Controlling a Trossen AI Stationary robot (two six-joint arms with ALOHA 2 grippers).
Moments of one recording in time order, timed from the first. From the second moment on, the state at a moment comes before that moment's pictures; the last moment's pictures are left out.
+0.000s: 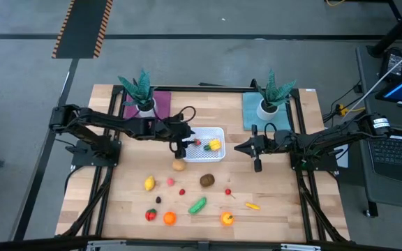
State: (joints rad) left arm 0.07 1.42 0.82 -0.04 -0.13 0.05; right arm 0.06 1.06 0.19 0.71 0.04 0.00
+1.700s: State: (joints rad) left arm -0.20 0.93 0.31 0.28 -0.41 -0.15; right arm 0.06 1.06 0.19 0.54 0.17 0.11
